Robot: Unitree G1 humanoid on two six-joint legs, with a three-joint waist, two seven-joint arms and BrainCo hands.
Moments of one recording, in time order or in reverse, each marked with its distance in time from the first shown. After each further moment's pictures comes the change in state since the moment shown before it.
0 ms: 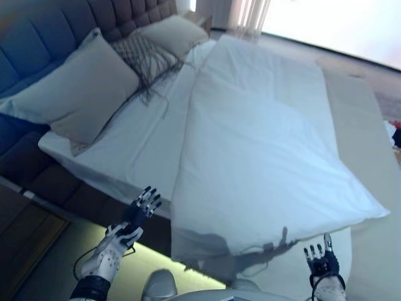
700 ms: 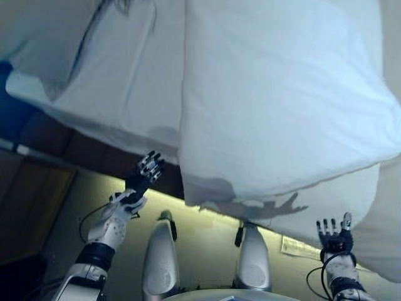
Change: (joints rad) left arm -0.194 0.068 -0.069 -0.021 -0.074 -0.128 0.015; right arm -0.164 -0.161 -0.064 0.097 0.250 0.051 0.099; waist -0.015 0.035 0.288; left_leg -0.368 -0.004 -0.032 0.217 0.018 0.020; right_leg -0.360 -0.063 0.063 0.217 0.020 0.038
